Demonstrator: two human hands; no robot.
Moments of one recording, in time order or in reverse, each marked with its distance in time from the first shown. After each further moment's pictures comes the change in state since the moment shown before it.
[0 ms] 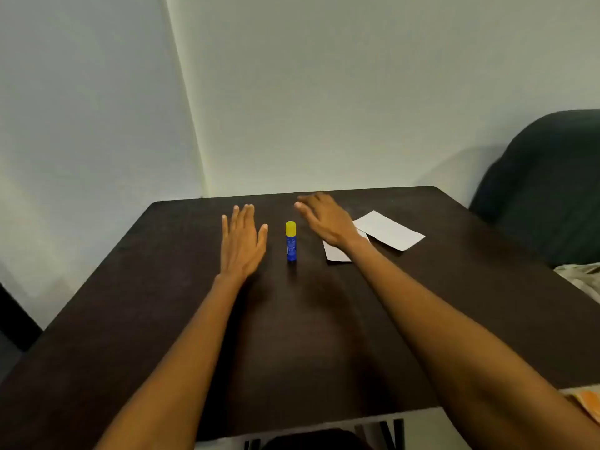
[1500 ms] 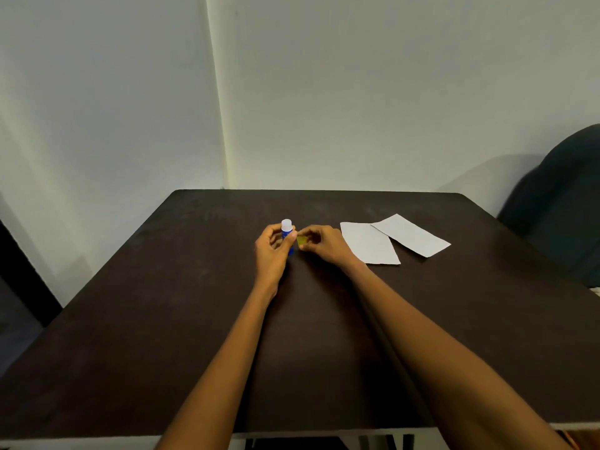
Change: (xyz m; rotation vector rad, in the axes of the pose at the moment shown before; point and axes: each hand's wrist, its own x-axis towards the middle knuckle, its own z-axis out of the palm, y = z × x) left_hand -0.033 0.021 0.019 -1.209 0.169 -0.309; right_hand -0.004 0.009 0.070 0.295 -0.237 0.121
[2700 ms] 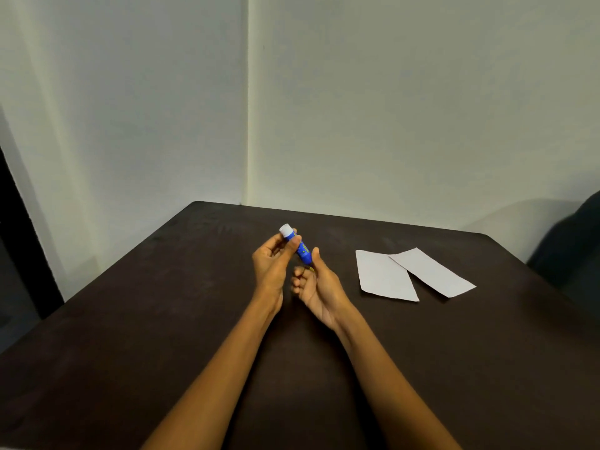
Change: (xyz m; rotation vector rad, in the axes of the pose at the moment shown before) left_hand 0.003 0.023 0.001 -0.317 0.154 -0.017; right_hand -0.033 -0.046 0.042 1.279 -0.064 0.256
